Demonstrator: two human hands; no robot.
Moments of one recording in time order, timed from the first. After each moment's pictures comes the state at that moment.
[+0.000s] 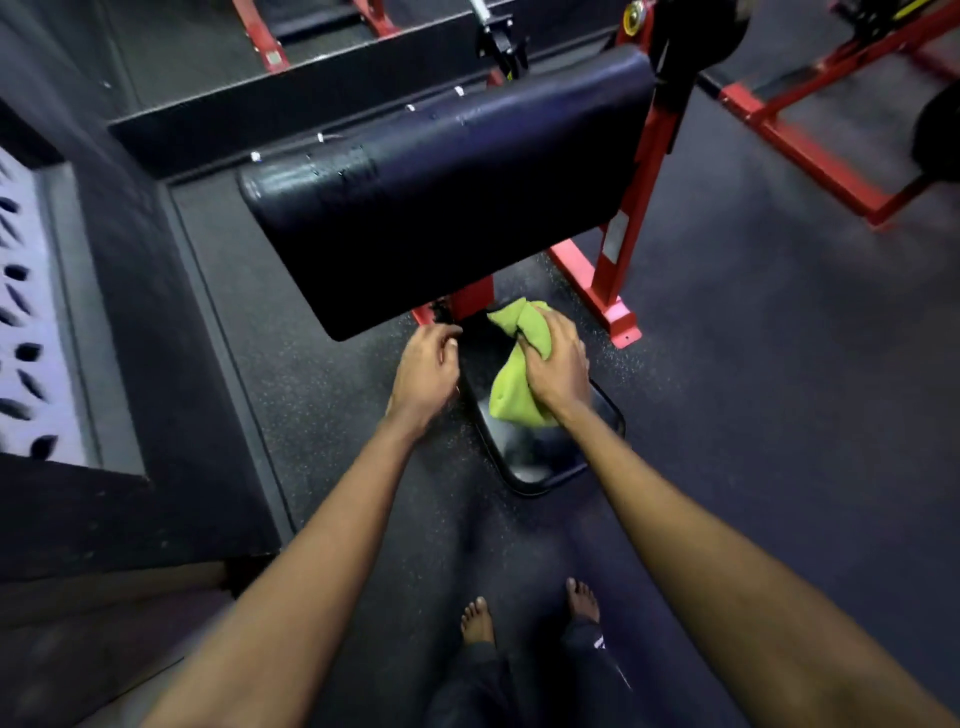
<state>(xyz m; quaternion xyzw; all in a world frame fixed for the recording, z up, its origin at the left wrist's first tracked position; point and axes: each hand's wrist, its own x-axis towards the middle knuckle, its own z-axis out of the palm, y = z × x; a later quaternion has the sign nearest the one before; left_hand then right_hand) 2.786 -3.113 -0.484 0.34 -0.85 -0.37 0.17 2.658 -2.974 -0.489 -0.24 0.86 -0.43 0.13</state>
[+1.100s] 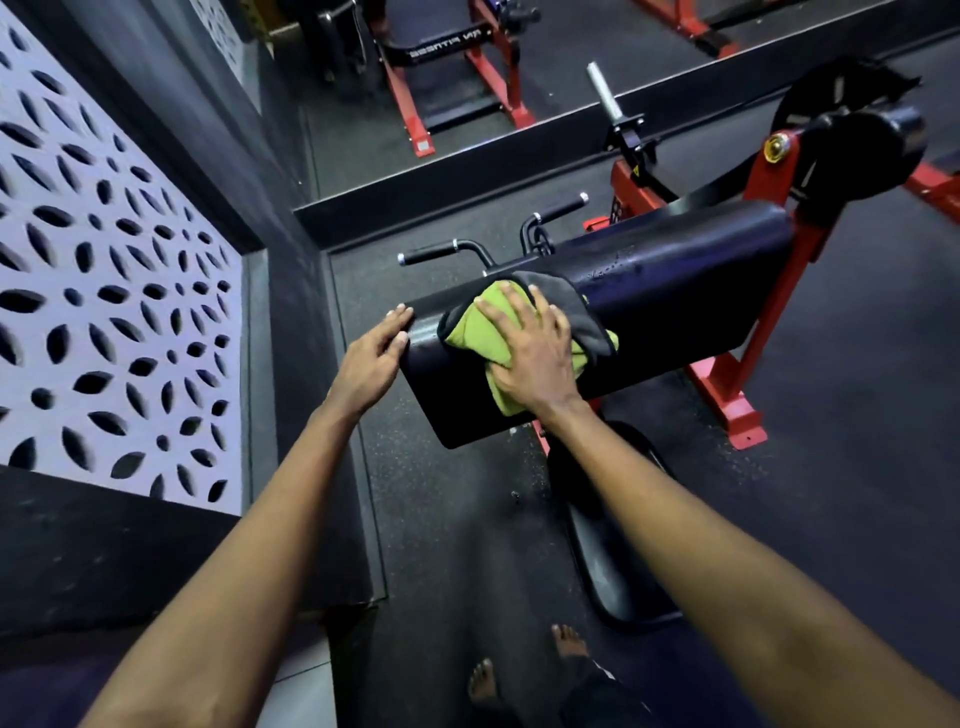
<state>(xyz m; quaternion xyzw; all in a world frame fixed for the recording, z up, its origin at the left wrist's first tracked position) 2.830 -3.337 -0.336 0.39 -0.84 -0.33 0.15 2.629 -3.199 -0.389 -0.55 0.80 -0.25 -0.03</state>
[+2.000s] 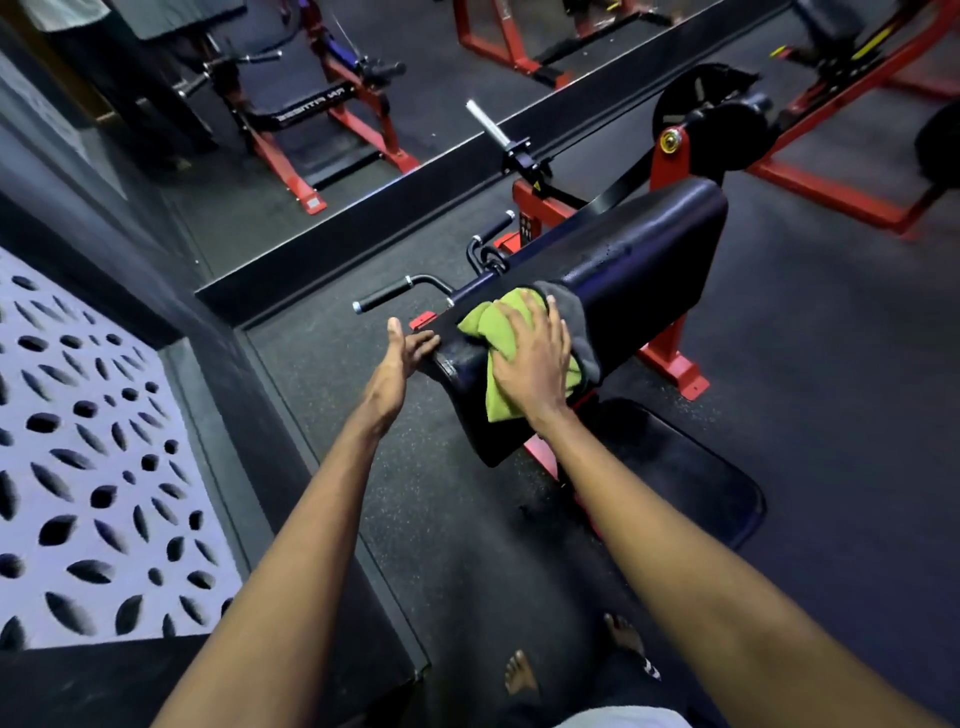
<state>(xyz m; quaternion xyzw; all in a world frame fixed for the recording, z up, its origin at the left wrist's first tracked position) 2.841 -3.401 -0.325 0.31 -0.71 -0.63 0.06 2.713 -3.255 -0.376 -0.28 0.89 -0.35 -0.05</state>
